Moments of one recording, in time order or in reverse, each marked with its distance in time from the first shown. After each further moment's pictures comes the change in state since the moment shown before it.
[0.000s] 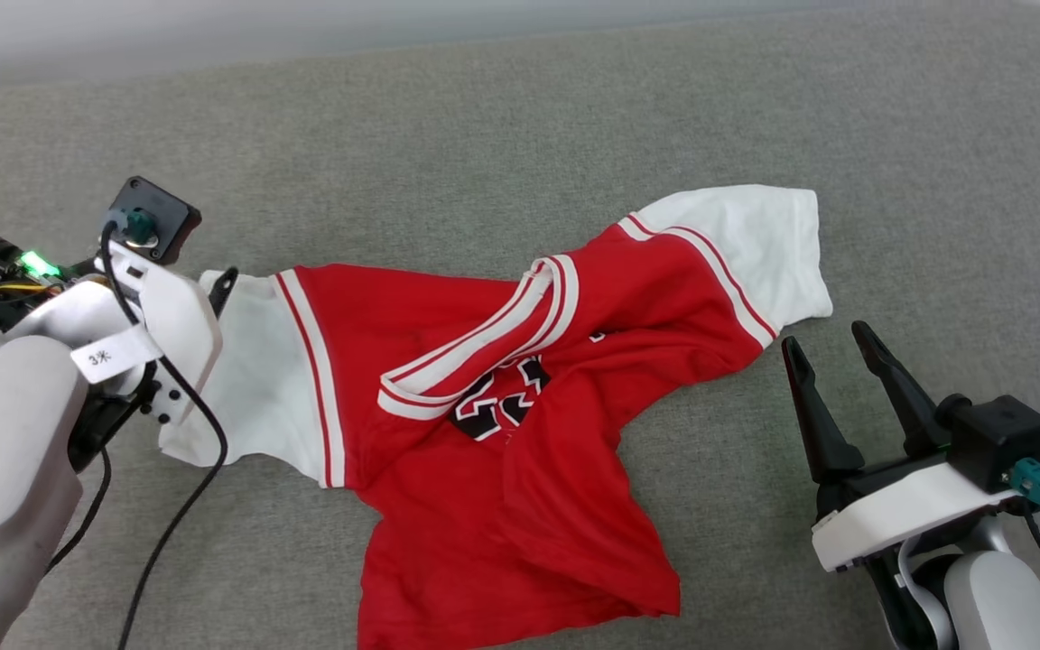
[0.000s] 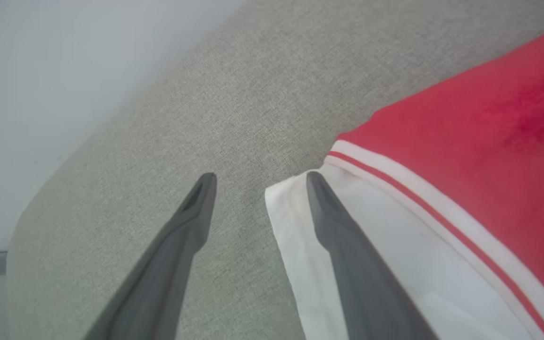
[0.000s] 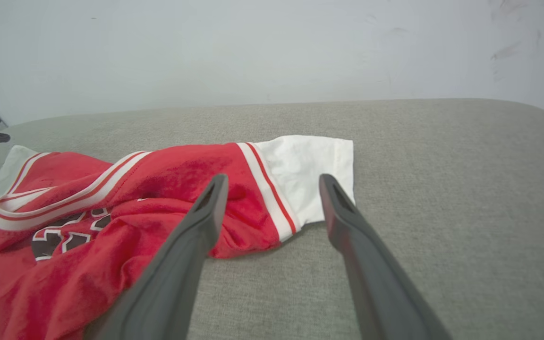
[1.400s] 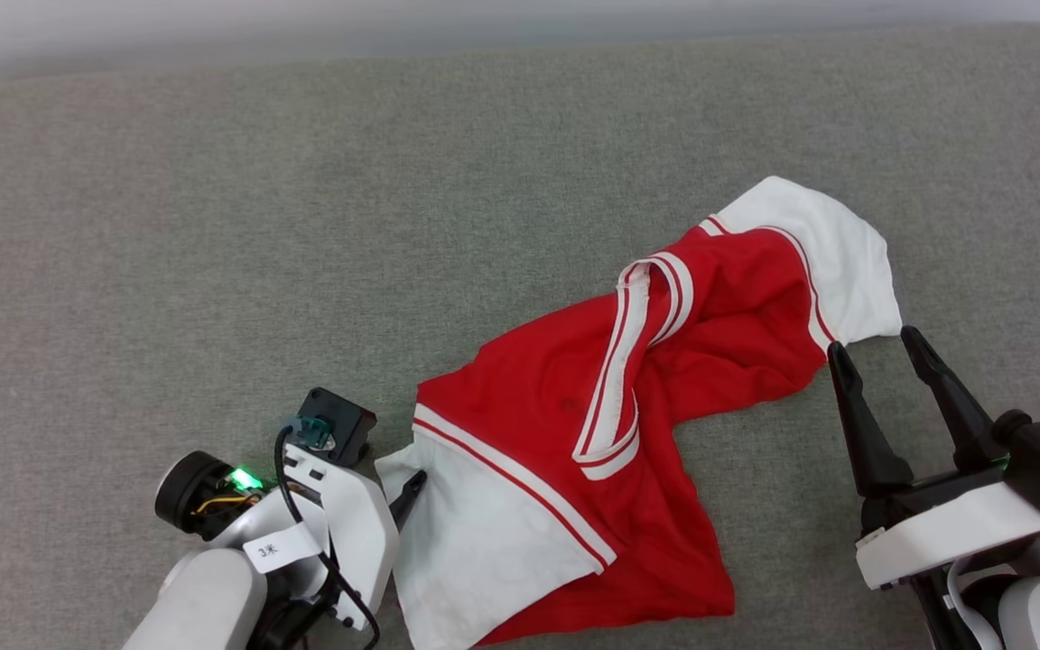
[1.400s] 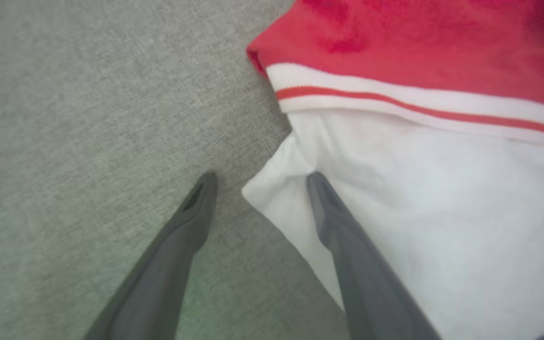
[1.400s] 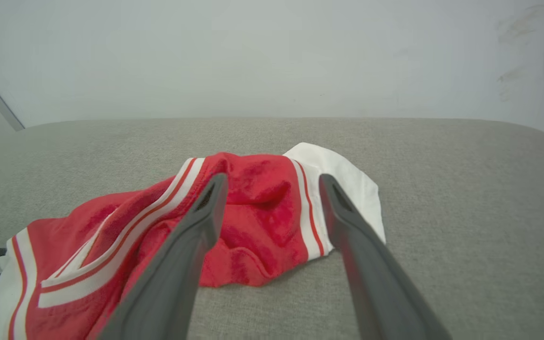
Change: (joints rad) left arm 0.469 -0.302 0.168 -0.293 0.059 0.007 0.199; right arm 0.075 -0.047 -0.043 -0.144 0.018 0.000 0.053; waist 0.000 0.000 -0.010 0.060
